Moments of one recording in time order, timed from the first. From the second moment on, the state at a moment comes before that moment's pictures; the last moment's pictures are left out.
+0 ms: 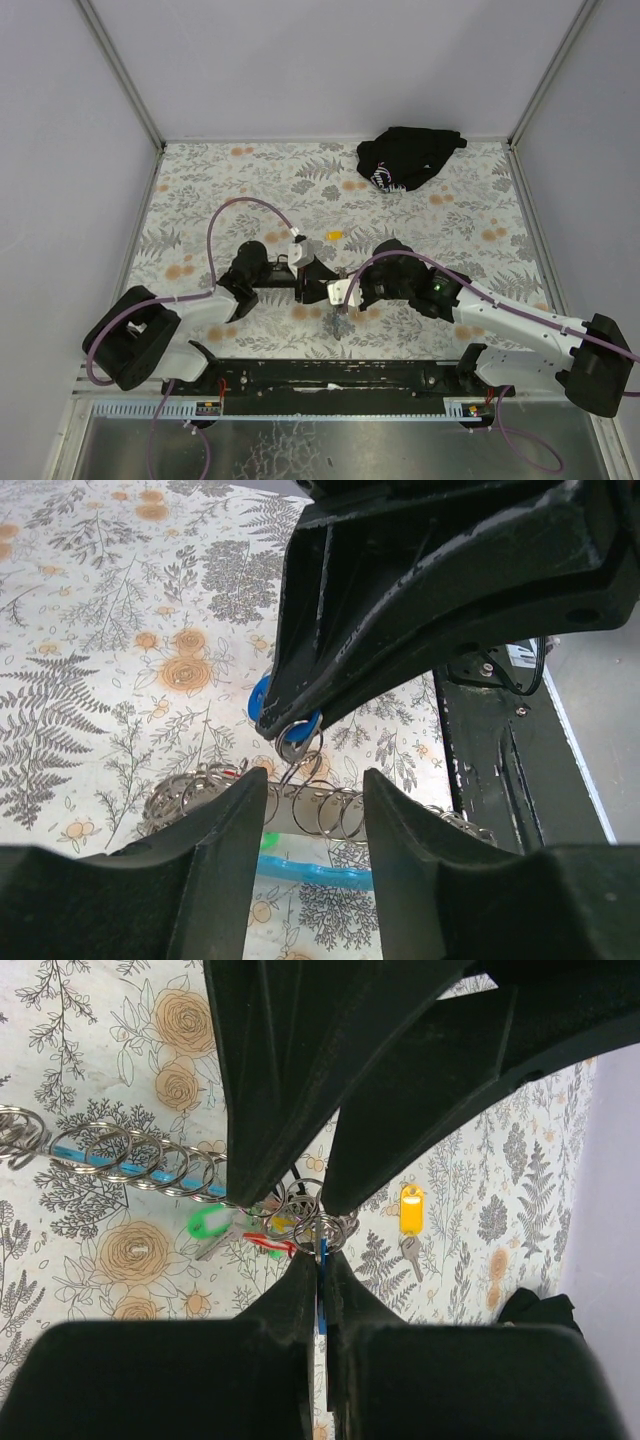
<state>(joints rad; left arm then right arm) -0.63 1.35 0.39 0.91 0.89 -0.10 0.94 1.11 0.74 -0.28 -0.23 -0.98</state>
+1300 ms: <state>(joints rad) -0.64 1.34 0.33 0.97 0.74 -0.24 1.01 1.03 0.65 -0.21 -0.03 -0.59</state>
